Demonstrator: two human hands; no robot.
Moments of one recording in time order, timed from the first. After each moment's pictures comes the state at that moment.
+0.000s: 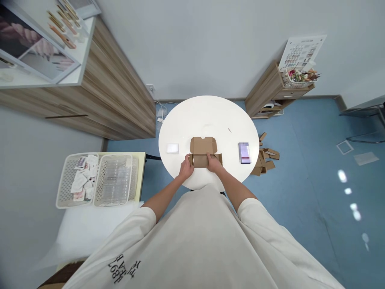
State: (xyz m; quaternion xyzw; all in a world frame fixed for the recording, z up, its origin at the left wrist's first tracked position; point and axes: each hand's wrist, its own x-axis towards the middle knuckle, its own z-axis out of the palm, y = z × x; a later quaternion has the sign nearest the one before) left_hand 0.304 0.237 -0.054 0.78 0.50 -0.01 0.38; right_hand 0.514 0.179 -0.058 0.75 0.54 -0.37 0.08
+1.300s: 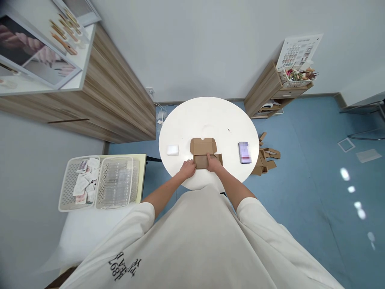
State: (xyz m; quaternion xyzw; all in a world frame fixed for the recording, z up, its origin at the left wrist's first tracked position) left_hand 0.310 0.246 -0.060 0.91 0.30 -0.17 0.21; right_hand 0.512 0.185 -0.054 0.74 0.54 -0.38 0.13
